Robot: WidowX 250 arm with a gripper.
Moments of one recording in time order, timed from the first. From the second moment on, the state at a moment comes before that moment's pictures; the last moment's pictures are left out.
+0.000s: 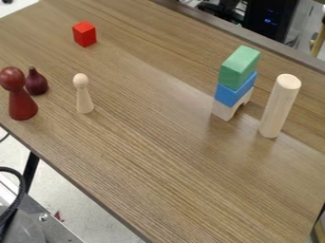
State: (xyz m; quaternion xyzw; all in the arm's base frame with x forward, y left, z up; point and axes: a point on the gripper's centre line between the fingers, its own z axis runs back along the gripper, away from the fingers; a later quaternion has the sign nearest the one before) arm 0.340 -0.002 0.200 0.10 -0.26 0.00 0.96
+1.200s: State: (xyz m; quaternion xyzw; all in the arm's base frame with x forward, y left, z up) arm 0.318 0.206 0.113 0.10 -0.13 0.43 0.89
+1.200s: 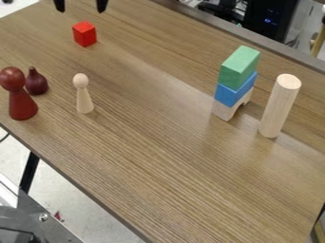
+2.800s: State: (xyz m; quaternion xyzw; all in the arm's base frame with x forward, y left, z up) arm 0.359 0.257 0.066 0.09 -0.12 0.60 0.78
